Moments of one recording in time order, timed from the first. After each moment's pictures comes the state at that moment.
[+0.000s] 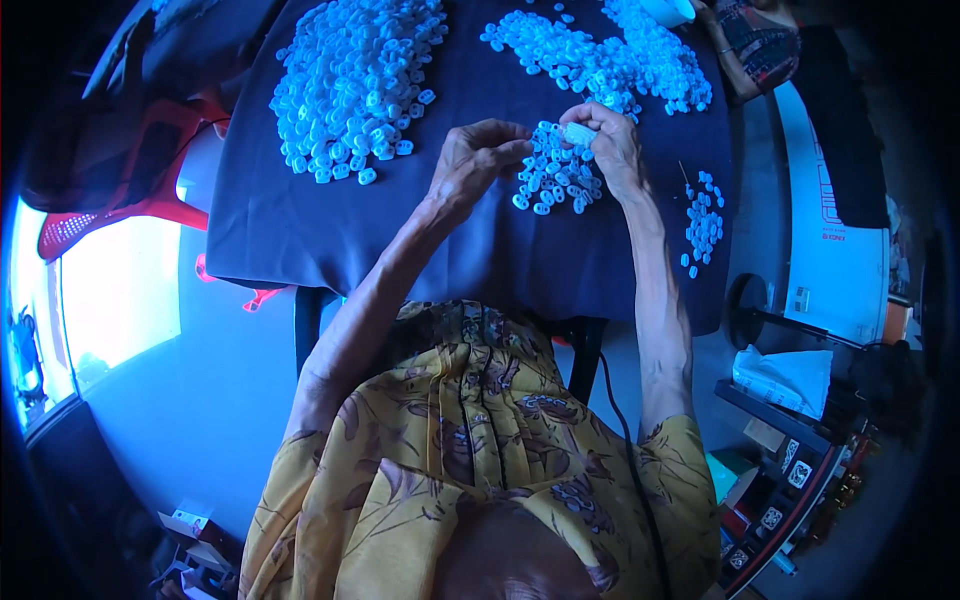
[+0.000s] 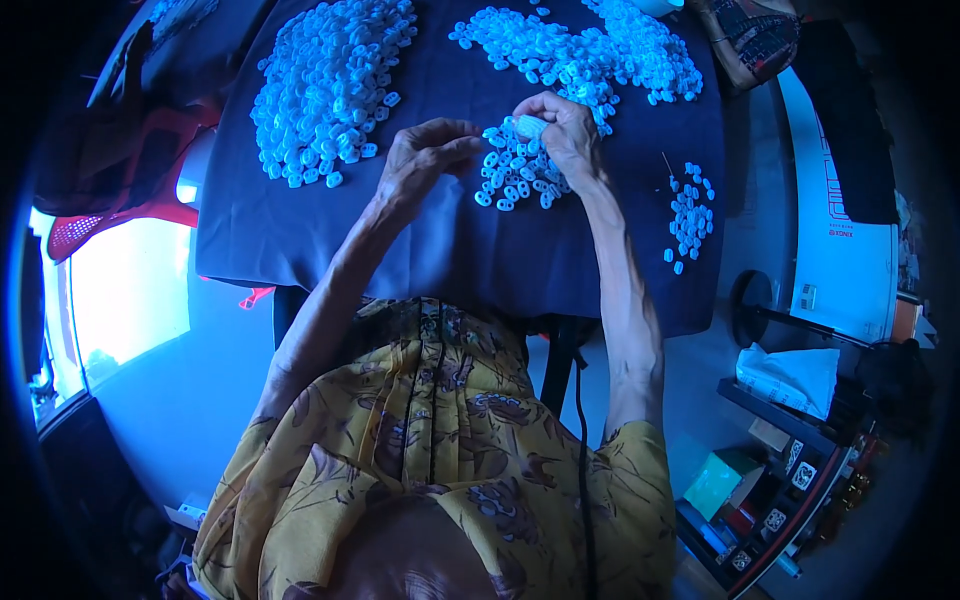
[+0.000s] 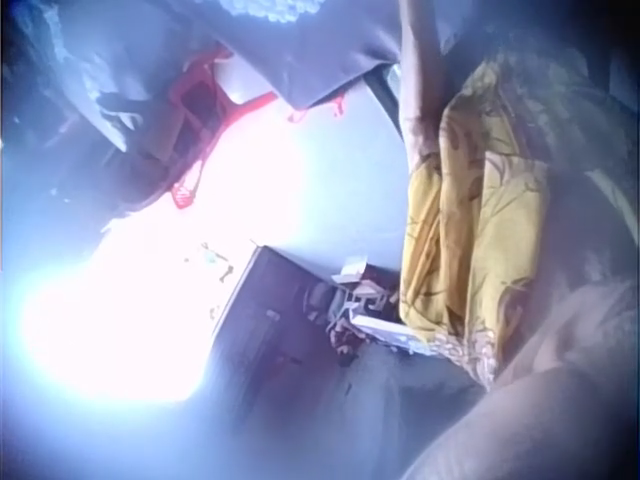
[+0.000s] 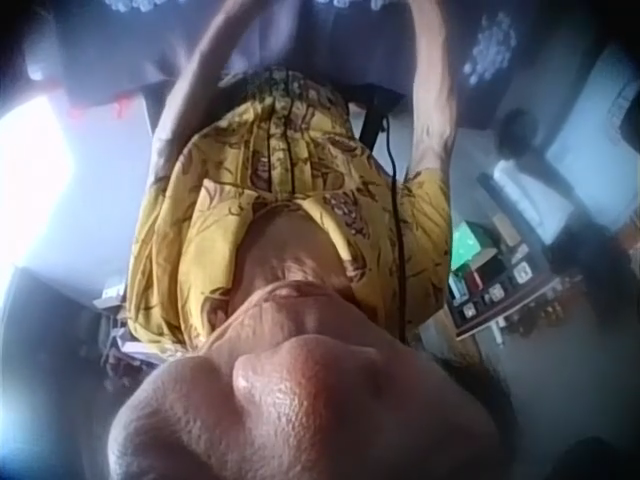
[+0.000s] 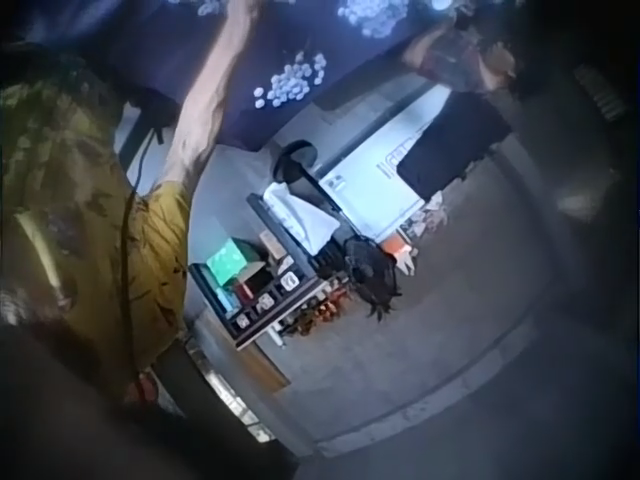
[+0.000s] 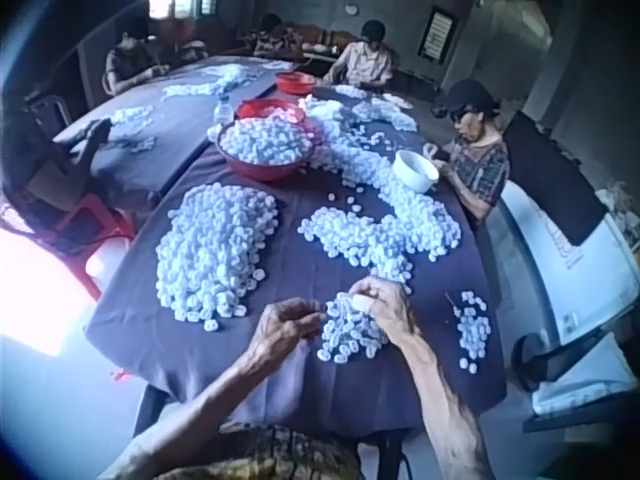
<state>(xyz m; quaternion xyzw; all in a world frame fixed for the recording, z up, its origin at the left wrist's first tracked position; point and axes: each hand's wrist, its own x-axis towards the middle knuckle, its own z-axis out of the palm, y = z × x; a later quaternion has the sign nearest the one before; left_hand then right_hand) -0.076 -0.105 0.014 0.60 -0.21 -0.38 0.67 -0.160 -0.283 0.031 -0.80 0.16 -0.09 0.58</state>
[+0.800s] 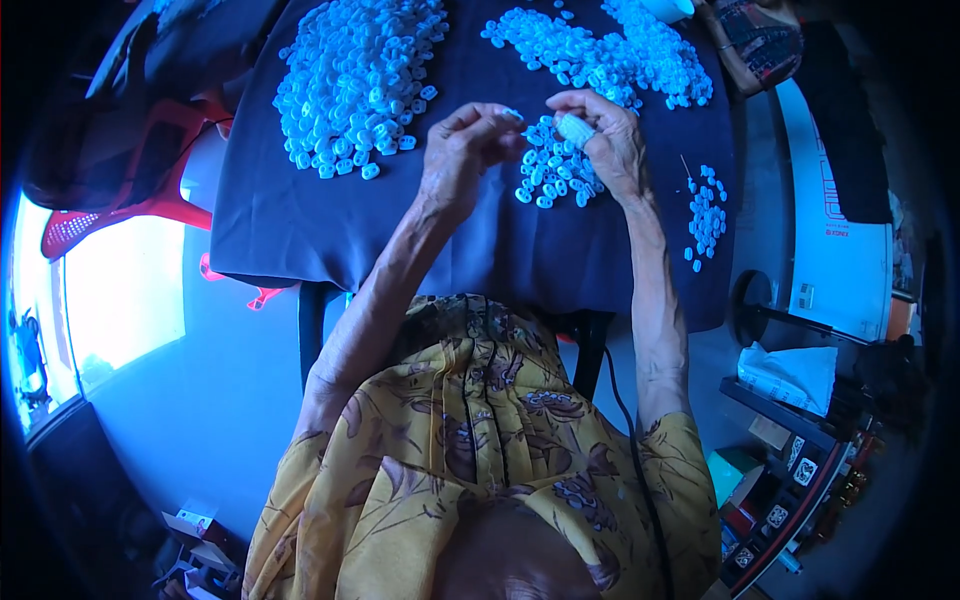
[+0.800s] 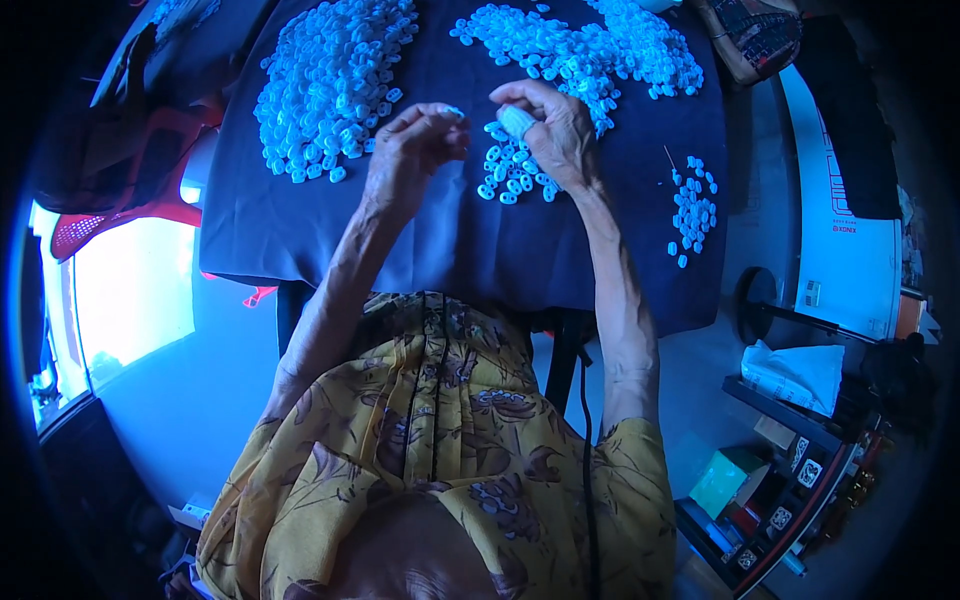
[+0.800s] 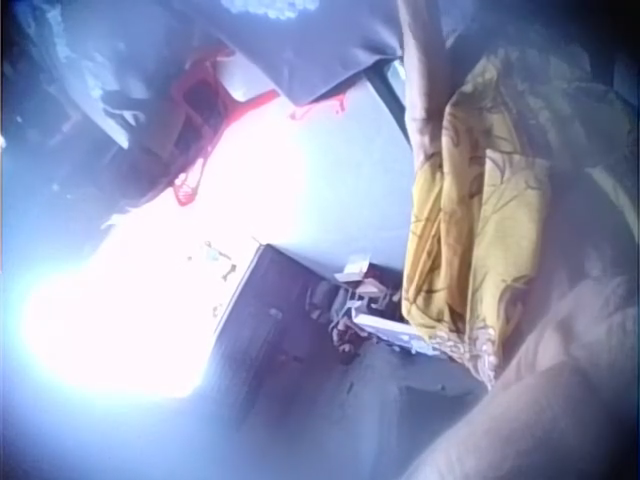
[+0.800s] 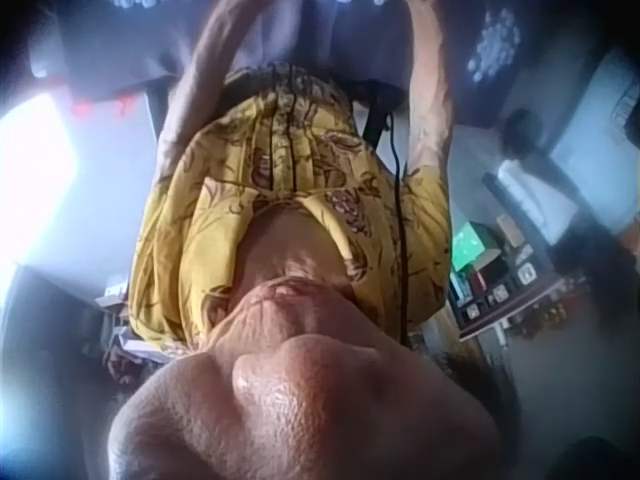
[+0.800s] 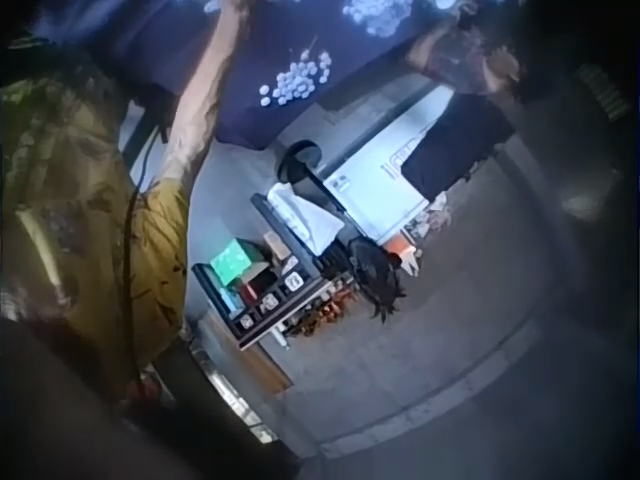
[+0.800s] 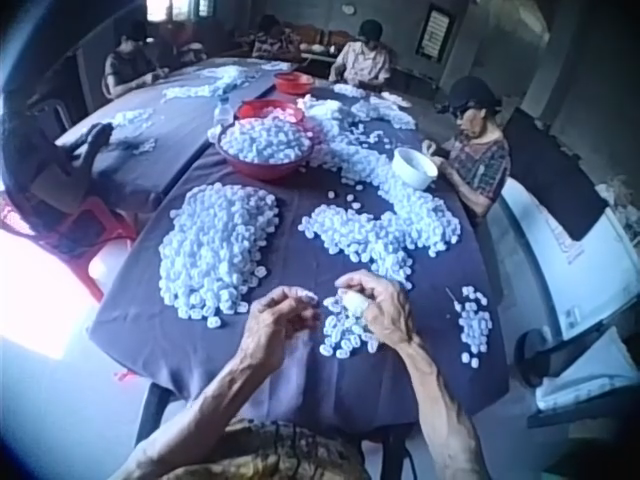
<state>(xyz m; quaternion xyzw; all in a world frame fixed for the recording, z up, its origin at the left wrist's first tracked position) -0.079 -0.097 0.027 0.40 -0.07 -0.39 0.83 -0.159 -0.250 0.058 -0.83 0.11 -0.15 0.53</state>
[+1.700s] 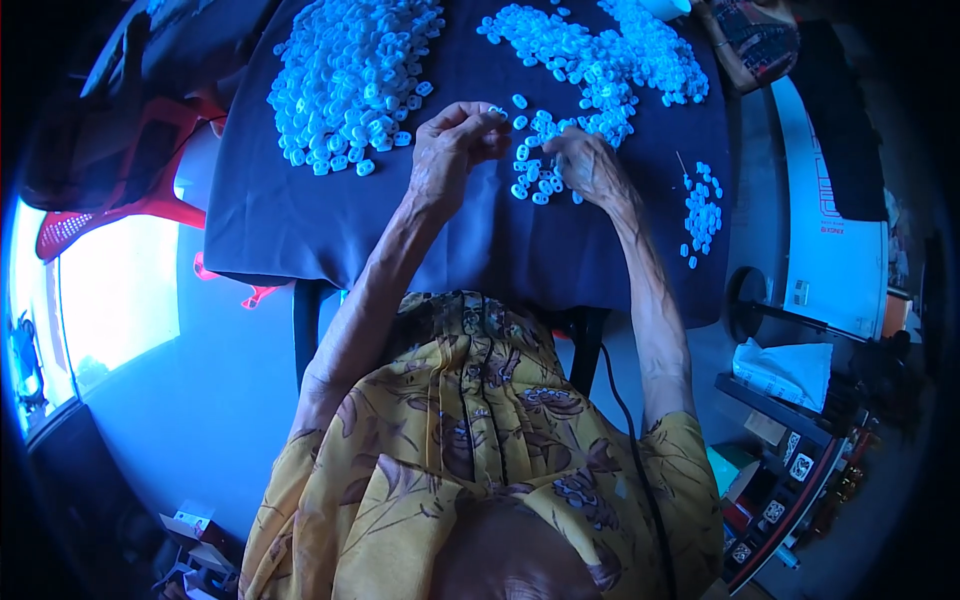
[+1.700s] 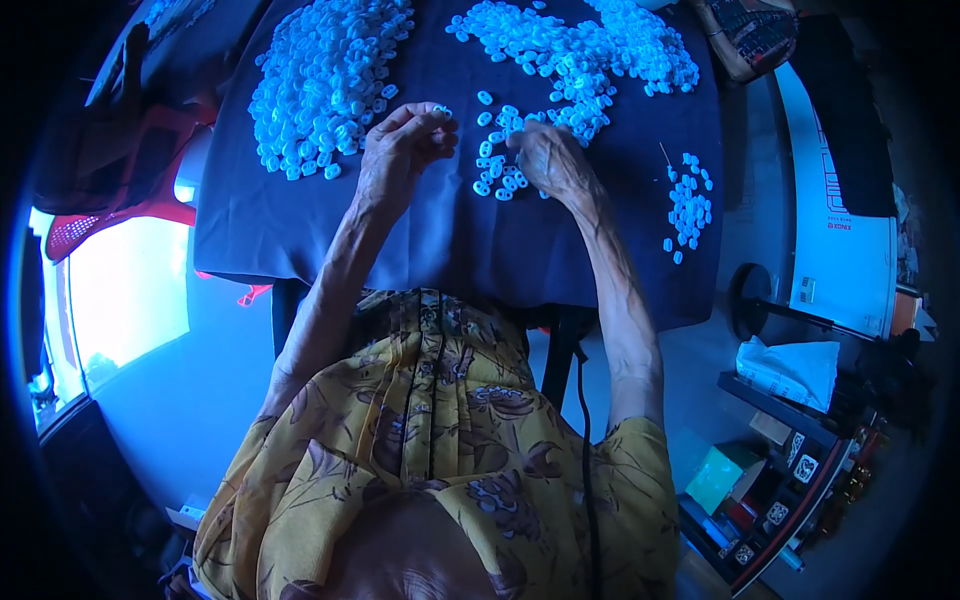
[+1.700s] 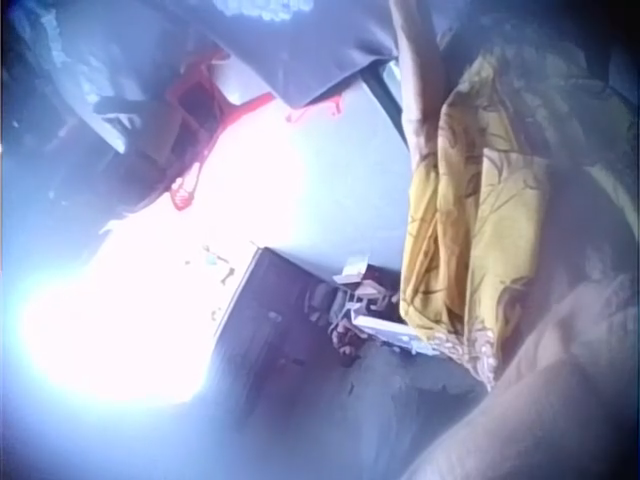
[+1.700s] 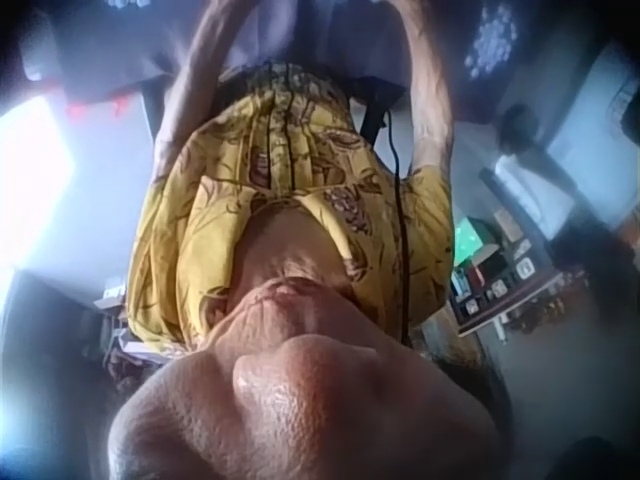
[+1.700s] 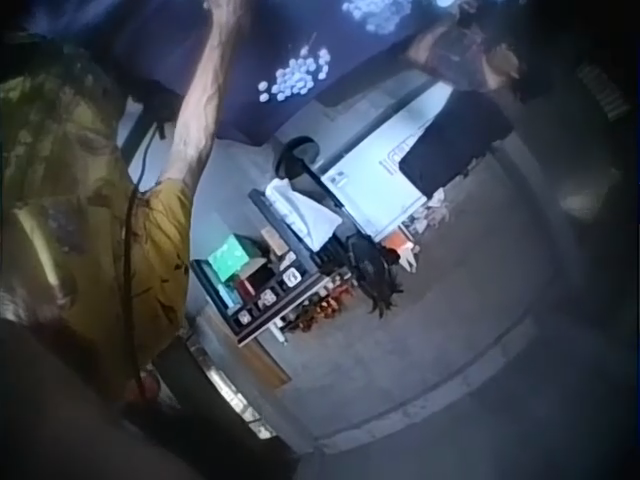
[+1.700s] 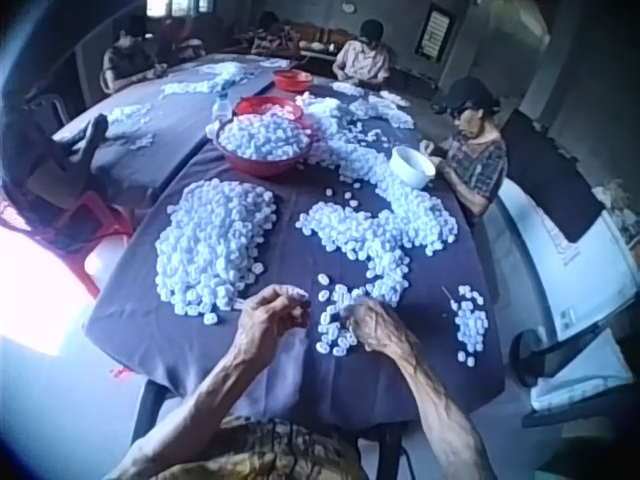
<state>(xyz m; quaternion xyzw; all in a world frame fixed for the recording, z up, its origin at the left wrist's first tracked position) -0.075 -0.094 0.015 0.44 -0.05 -0.37 0.81 -0.180 -0.280 -0.005 -0.98 0.00 -0.08 0.17</state>
